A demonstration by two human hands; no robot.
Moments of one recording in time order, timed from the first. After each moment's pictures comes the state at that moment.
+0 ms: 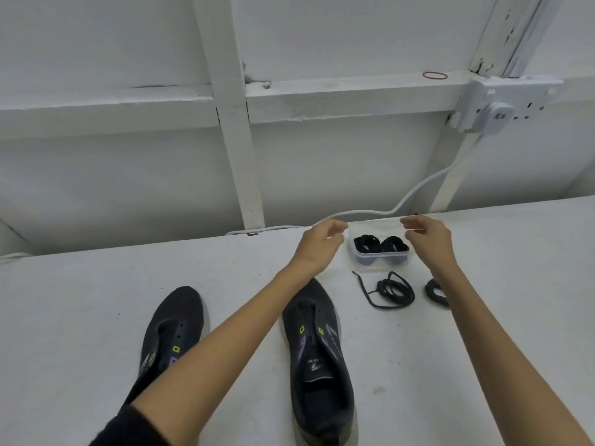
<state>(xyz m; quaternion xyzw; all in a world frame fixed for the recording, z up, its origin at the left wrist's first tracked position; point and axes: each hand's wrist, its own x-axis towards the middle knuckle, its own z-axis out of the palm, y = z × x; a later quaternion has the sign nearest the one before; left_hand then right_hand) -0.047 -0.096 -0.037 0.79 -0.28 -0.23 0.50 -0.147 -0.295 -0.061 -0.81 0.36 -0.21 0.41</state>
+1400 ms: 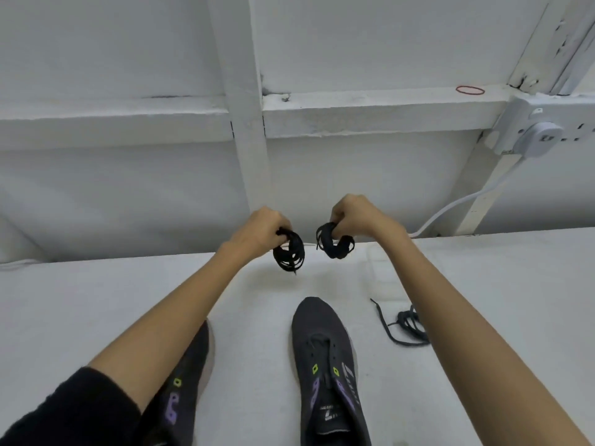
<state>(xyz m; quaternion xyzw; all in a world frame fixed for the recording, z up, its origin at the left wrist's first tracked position) 0.096 -0.042 -0.028 0.90 -0.42 -0.04 0.12 0.001 -0.229 0.006 -0.96 0.14 0.05 0.25</state>
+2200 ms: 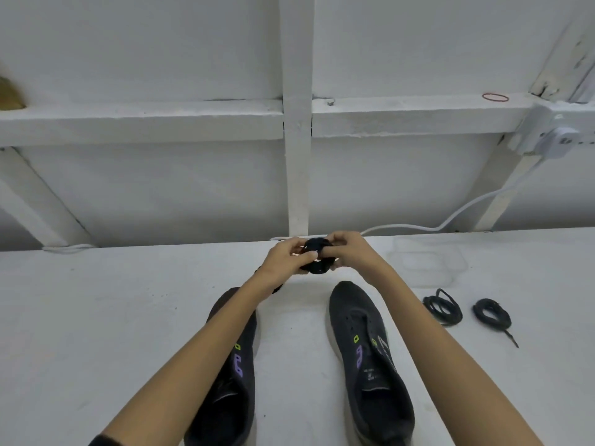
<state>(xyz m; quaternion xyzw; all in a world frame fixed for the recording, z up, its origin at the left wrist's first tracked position) 0.023 0.033 -0.051 0.76 -0.21 -0.25 0.56 -0.035 -0.132 -0.046 -0.77 0.15 -0.01 0.62</state>
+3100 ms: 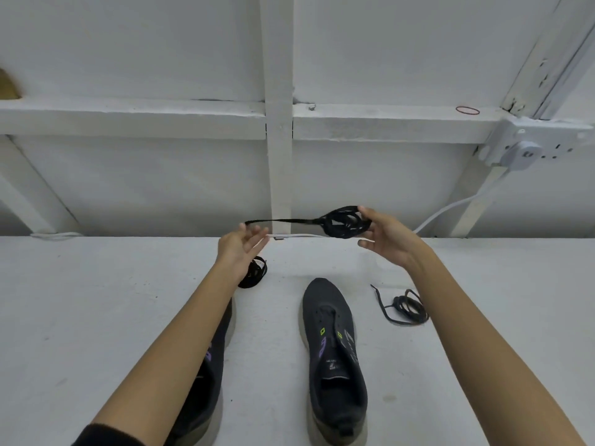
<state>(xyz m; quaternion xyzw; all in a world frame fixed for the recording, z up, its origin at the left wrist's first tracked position) 0.030 0.039 -0.033 0.45 0.14 -0.18 0.87 -0.078 -0.220 0.001 -0.60 0.17 0.01 0.78</state>
